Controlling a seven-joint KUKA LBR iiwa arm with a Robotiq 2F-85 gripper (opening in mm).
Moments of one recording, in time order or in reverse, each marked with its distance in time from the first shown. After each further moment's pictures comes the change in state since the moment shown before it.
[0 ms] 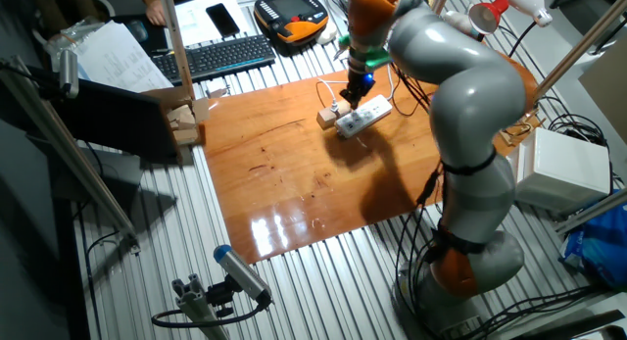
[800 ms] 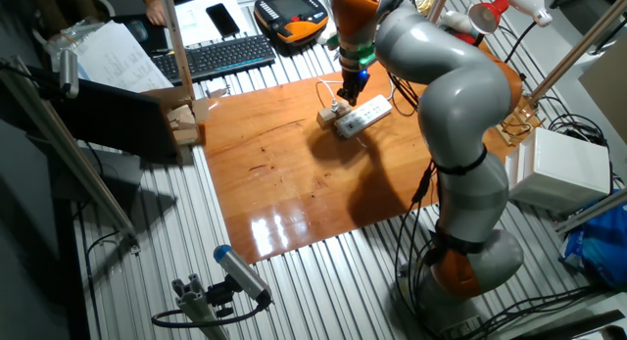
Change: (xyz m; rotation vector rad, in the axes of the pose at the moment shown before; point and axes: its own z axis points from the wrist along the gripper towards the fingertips) arm -0.001 0.000 0.000 0.111 0.025 -0.123
